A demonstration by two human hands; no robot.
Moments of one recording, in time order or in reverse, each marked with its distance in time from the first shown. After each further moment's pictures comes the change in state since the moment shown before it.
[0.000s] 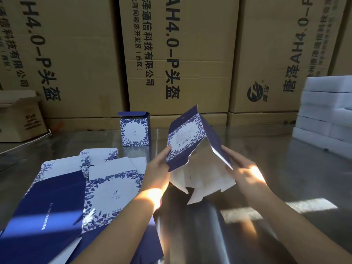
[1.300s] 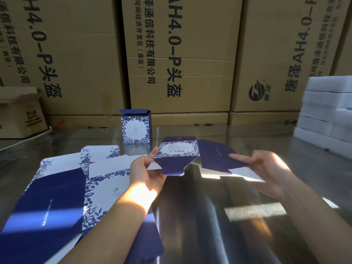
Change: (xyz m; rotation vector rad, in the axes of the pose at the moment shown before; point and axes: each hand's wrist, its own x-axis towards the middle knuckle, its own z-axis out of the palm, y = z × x) left_hand 0.004 0.005 -0.020 -0.910 0.199 -0.414; right_hand 0.012 -0.018 -0.038 0.334 -0.117 0.518
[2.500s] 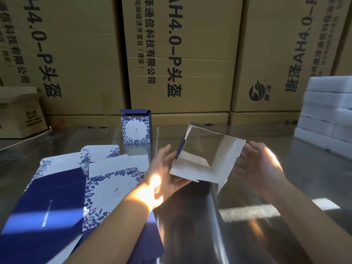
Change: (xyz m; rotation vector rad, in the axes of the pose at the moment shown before) left_hand 0.007 -0.014 0.002 0.419 -0.457 -0.211; right_hand 0.015 0.013 0.010 0.118 -0.108 -0.340
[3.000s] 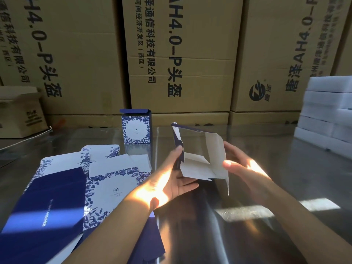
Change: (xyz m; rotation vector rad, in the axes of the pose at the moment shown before) left_hand 0.000 -0.005 0.004 0.131 -0.055 -0.086; right_hand -0.012 0.010 0.013 -0.515 -0.211 -0.165
